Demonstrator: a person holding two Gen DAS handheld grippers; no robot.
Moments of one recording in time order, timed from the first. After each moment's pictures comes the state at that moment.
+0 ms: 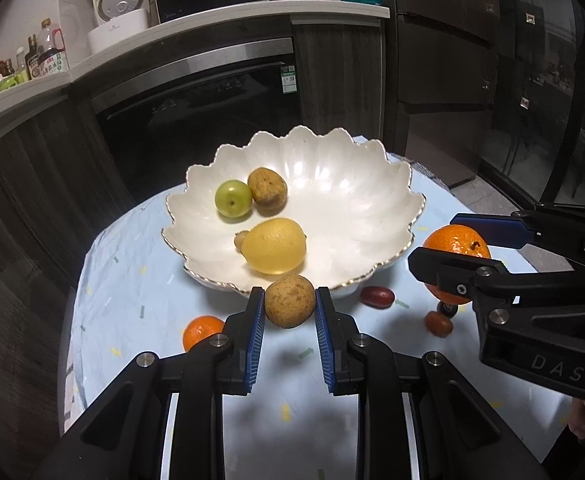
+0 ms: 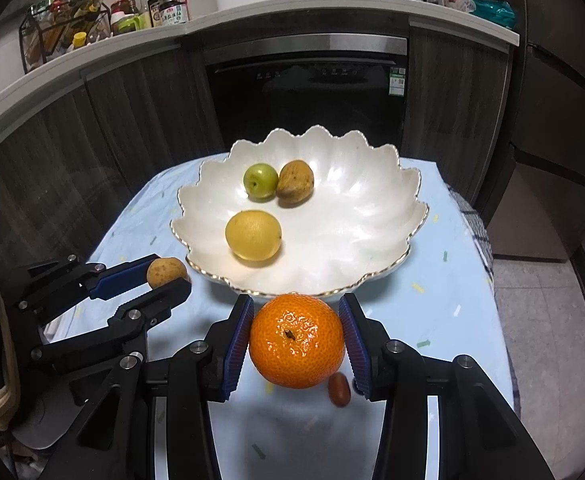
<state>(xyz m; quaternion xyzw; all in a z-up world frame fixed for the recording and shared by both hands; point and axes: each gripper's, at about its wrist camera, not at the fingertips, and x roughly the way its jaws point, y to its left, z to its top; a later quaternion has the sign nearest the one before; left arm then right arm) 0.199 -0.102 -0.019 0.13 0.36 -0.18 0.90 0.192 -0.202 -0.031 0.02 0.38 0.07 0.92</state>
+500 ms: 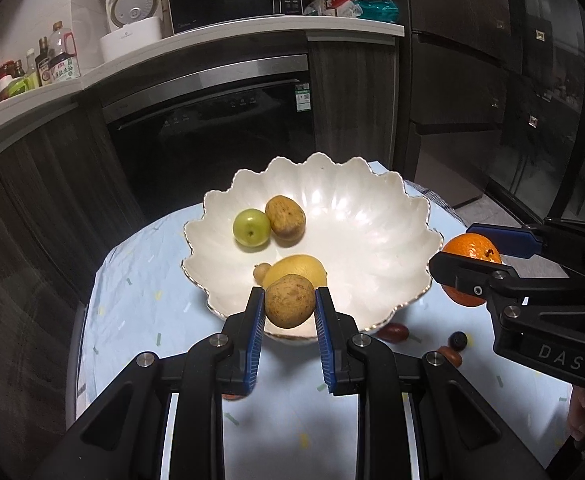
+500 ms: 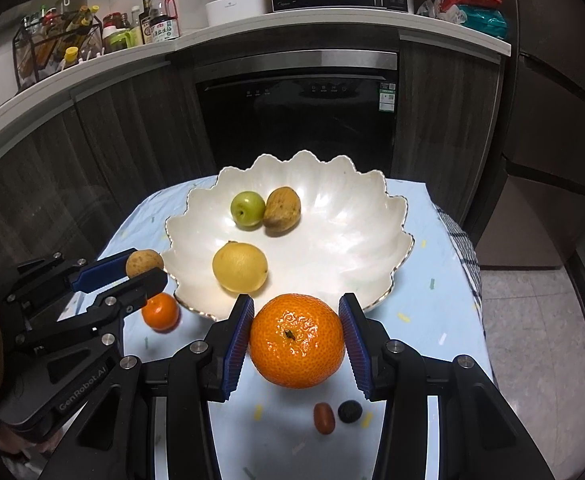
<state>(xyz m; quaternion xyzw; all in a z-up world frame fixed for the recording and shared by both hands) 0.221 -0.095 0.000 0.11 0.35 -0.17 0.92 0.210 -0.211 -0.017 0.02 0.36 0.06 0.93</state>
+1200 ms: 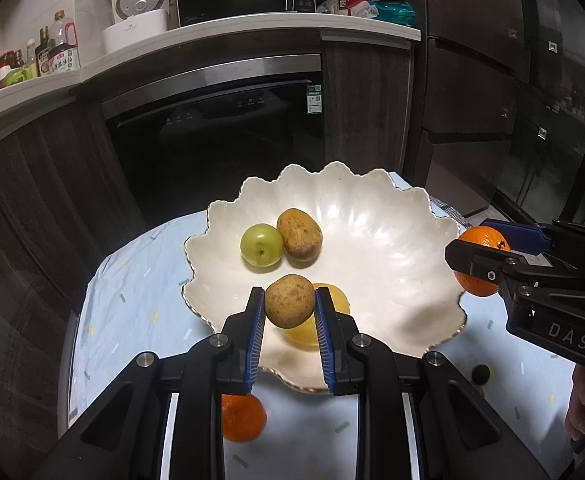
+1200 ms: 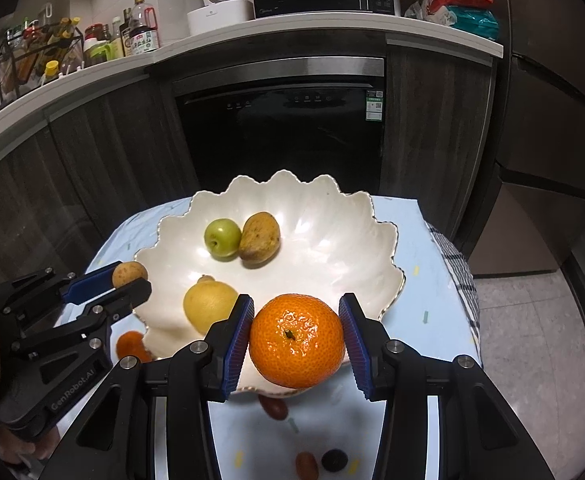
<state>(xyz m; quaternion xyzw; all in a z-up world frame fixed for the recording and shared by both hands) 0.266 -0.093 -0.011 0.10 0.35 -0.17 0.92 0.253 -0.222 -0.022 0.03 0.35 0.03 0.93</state>
